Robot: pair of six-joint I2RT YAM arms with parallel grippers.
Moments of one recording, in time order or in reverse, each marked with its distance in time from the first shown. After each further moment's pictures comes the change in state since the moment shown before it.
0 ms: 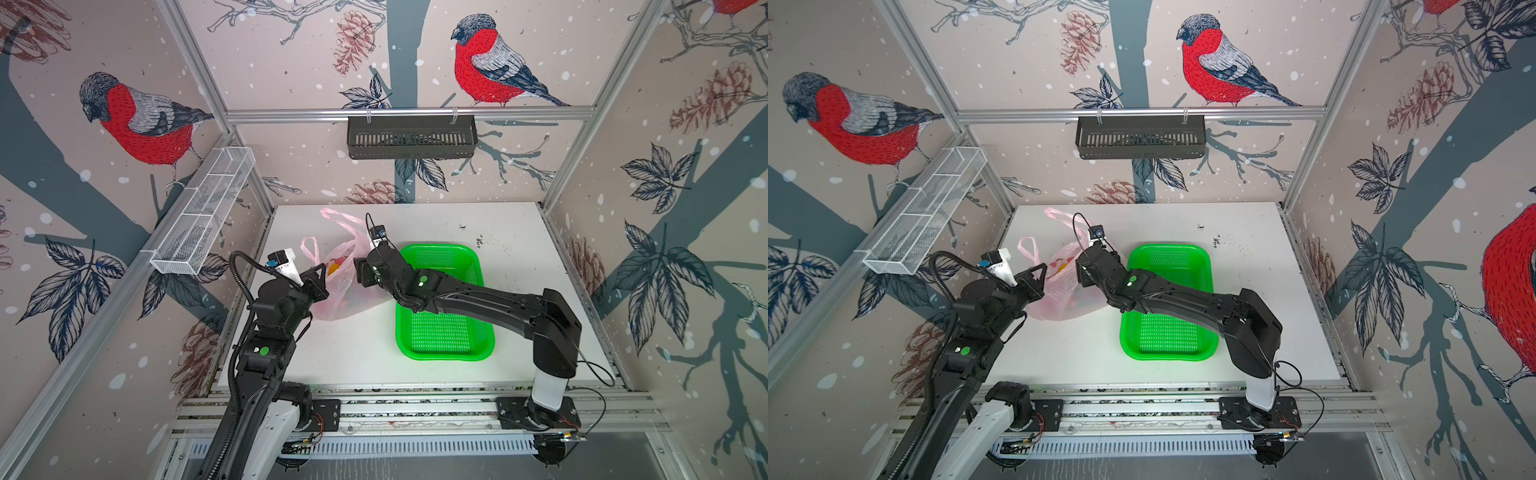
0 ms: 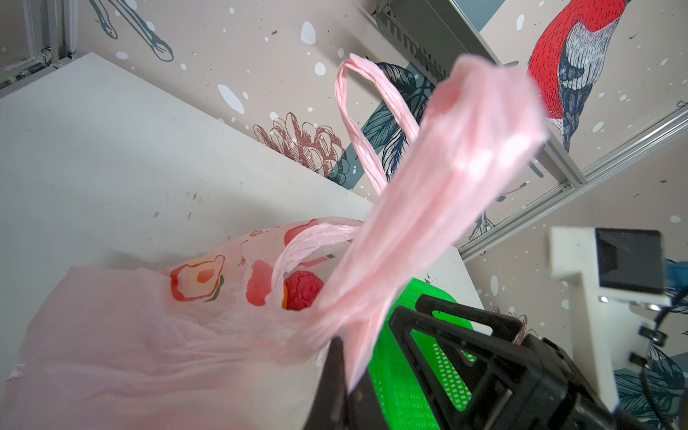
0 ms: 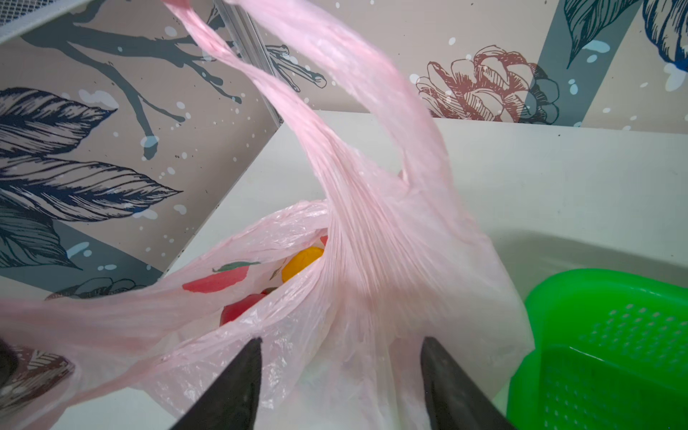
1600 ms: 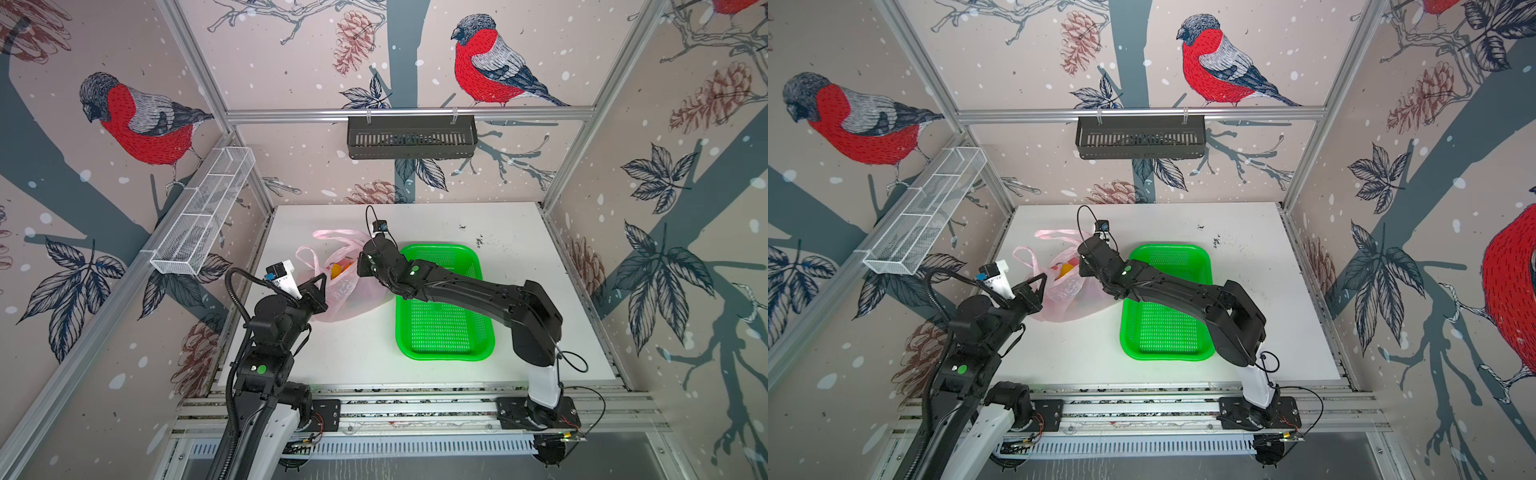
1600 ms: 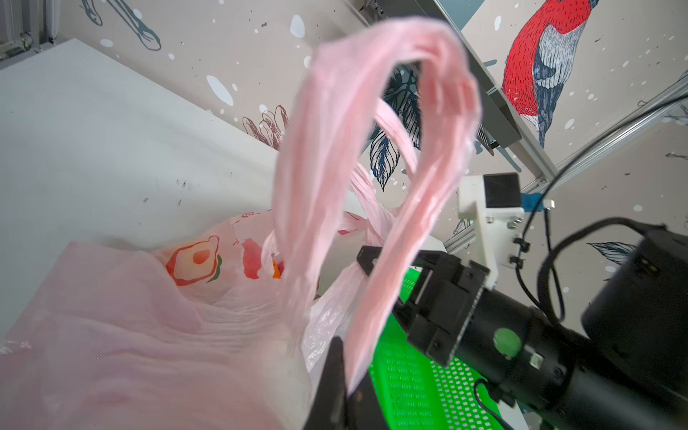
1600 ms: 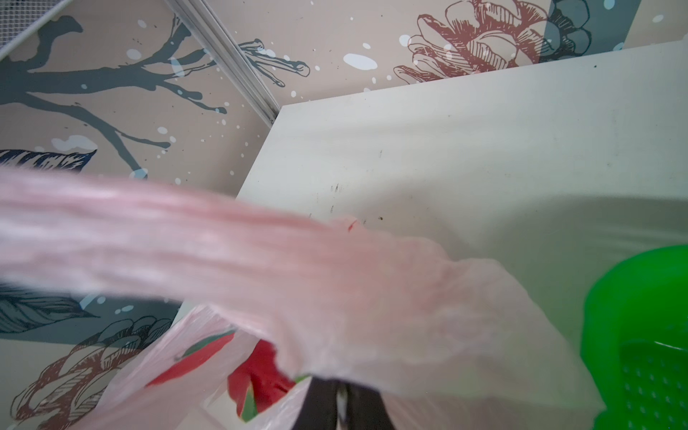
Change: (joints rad) left arm 0.000 -0.118 -0.062 -0.046 0.032 -0.023; right arm -0.050 0.080 0.072 -0.037 -0.087 0.152
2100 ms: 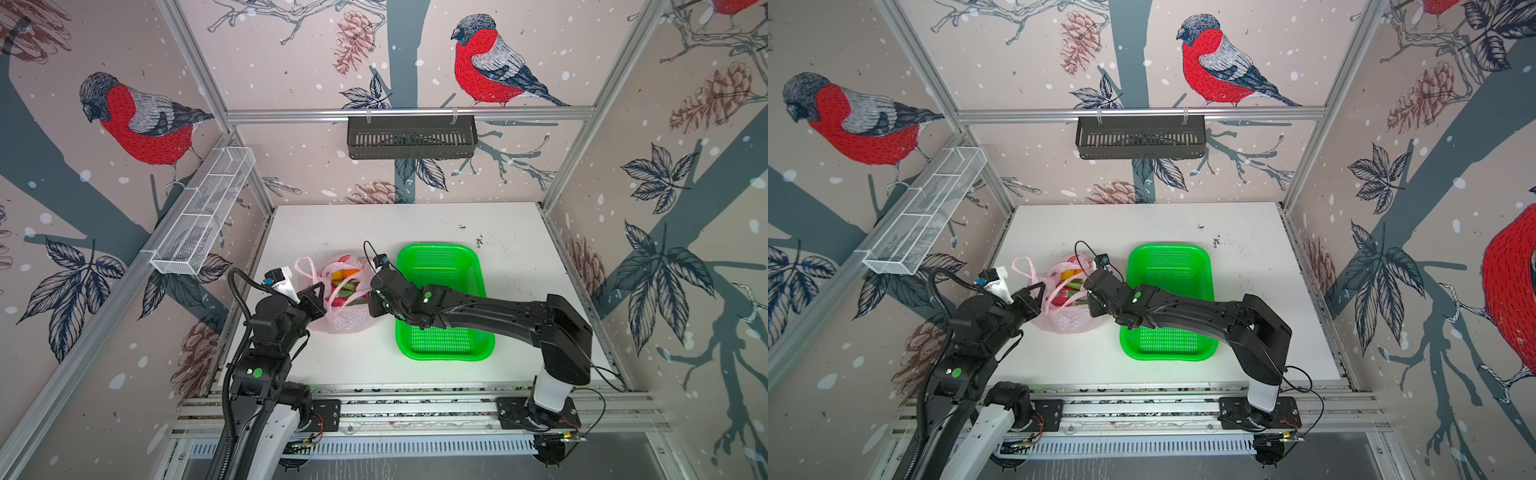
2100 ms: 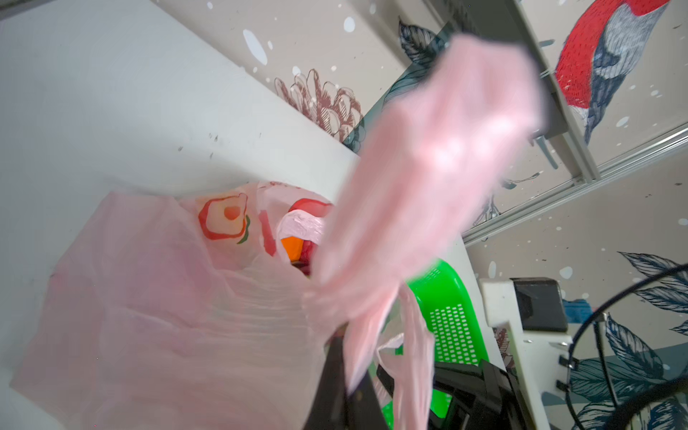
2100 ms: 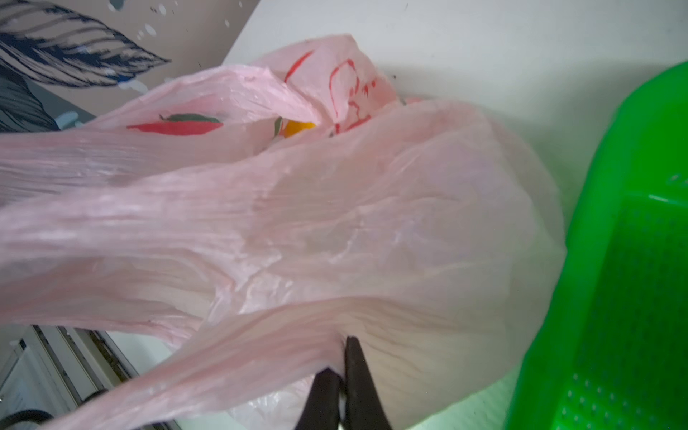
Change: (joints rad) left arm 0.000 -0.038 0.001 -0.187 -0.024 -0.067; right arm 0.105 -0.165 -0.288 -0.107 -0.108 -0.004
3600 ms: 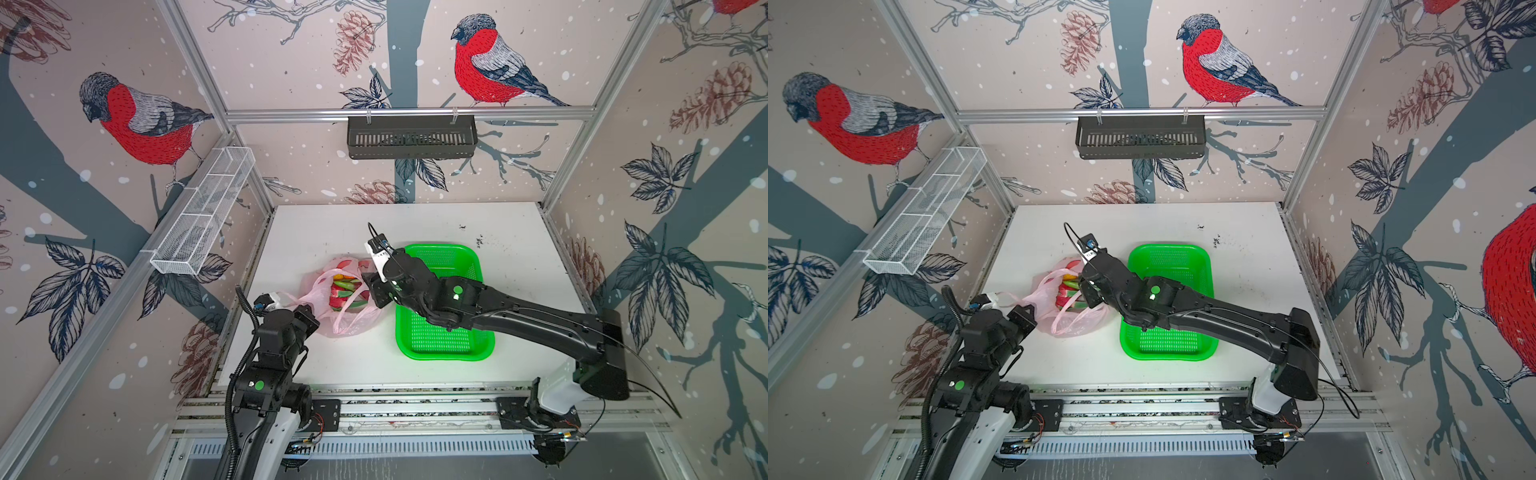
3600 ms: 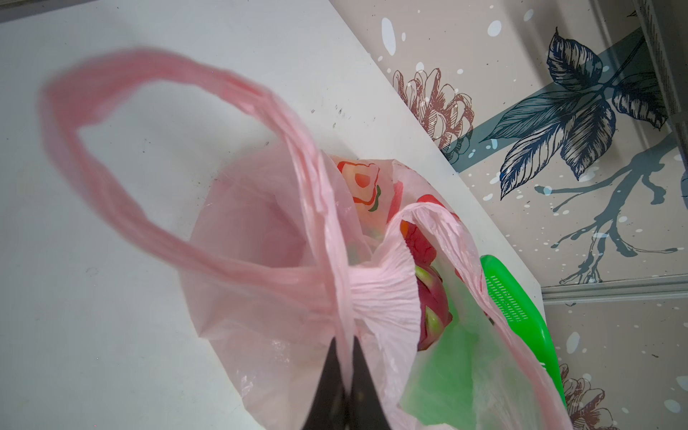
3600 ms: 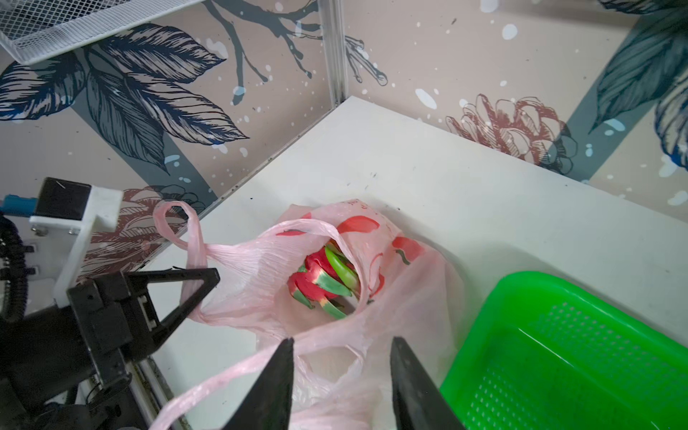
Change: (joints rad) left arm 0.000 -0.117 -0.087 -0.194 -0.238 -0.164; right arm 0.060 -0.114 0.278 -0.112 0.113 -0.381
